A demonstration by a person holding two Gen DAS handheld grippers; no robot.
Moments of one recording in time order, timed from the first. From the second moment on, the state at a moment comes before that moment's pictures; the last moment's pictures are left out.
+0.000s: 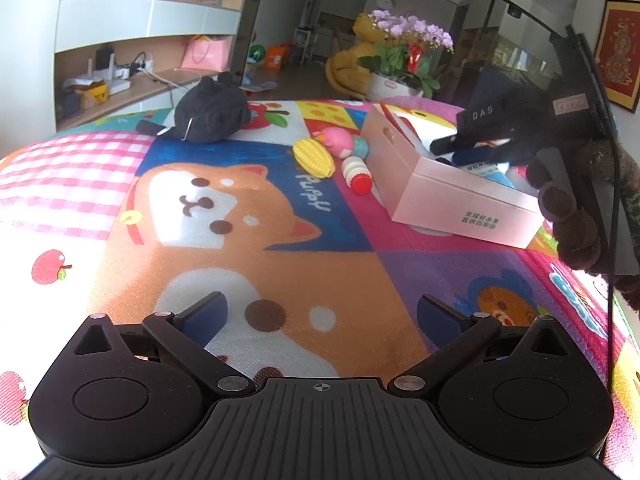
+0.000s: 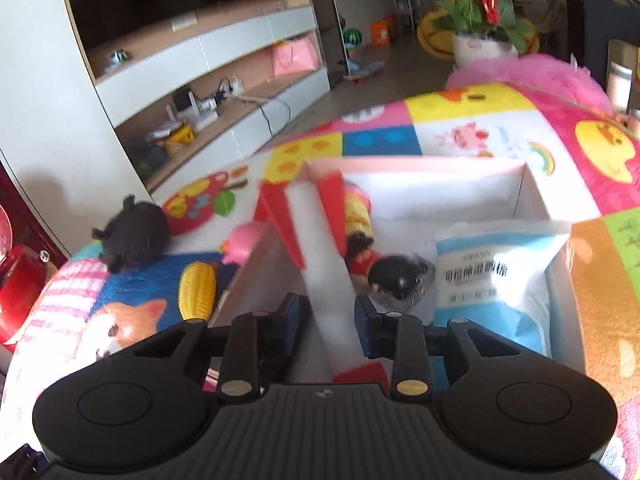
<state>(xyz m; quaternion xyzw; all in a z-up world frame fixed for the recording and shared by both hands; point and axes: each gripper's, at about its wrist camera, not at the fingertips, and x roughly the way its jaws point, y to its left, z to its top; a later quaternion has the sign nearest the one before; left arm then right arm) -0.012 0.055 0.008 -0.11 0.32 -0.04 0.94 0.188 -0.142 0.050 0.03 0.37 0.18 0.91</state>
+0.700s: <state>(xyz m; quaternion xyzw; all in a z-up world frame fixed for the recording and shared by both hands) 0.096 0.058 0.034 -0.07 0.30 -0.05 0.95 0.066 -0.119 0.086 -0.07 0.24 0.23 0.94</state>
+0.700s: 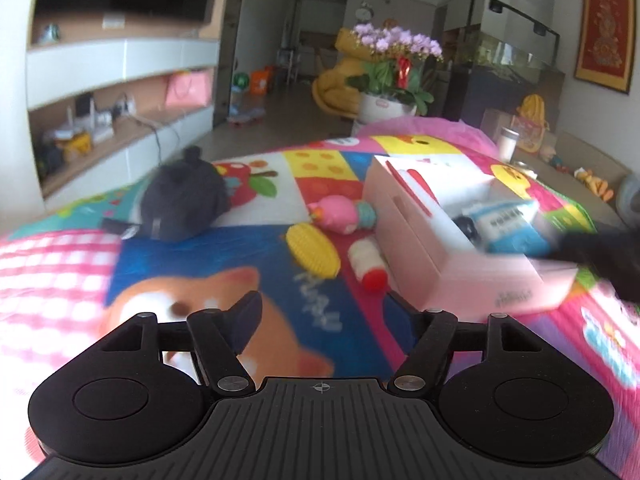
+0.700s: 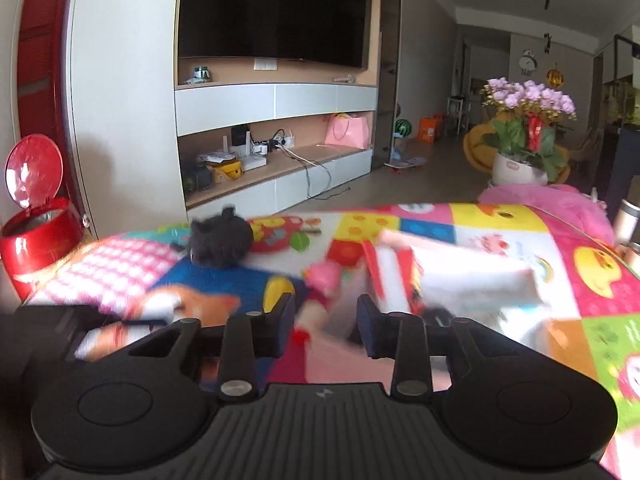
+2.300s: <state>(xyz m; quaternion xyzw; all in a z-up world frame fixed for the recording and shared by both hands) 0.126 -0.006 0.012 0.15 0.28 -0.10 0.94 -0.001 -0.213 0.014 0.07 0.26 0.12 0.96</state>
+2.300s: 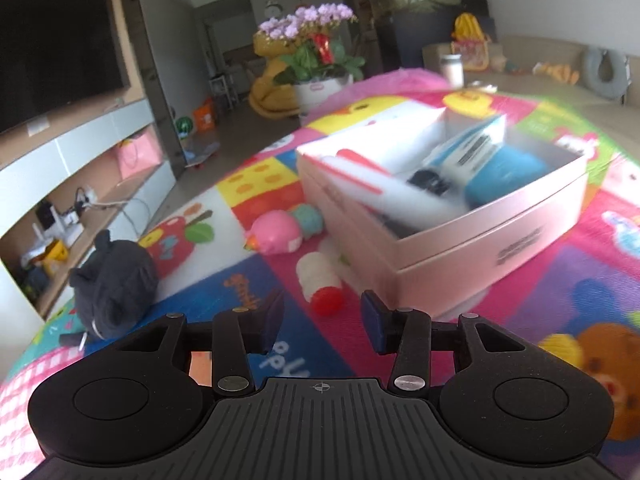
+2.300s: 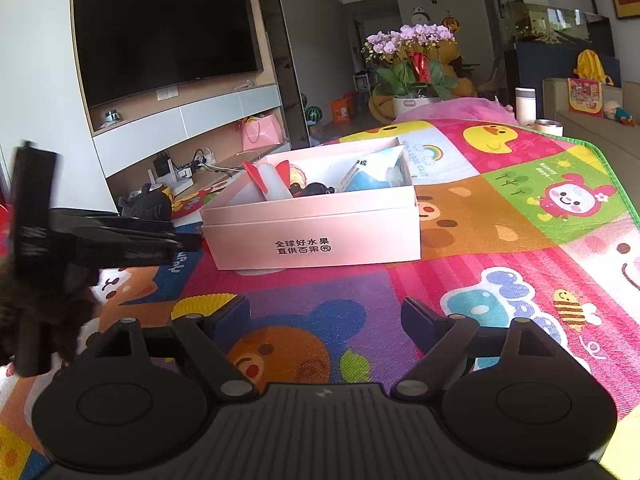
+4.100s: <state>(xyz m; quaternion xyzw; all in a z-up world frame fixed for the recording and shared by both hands) -0.035 0.020 0.012 0.08 0.35 -0.07 0.93 0.049 -0.121 0.022 -0.02 0.35 0.21 0.91</state>
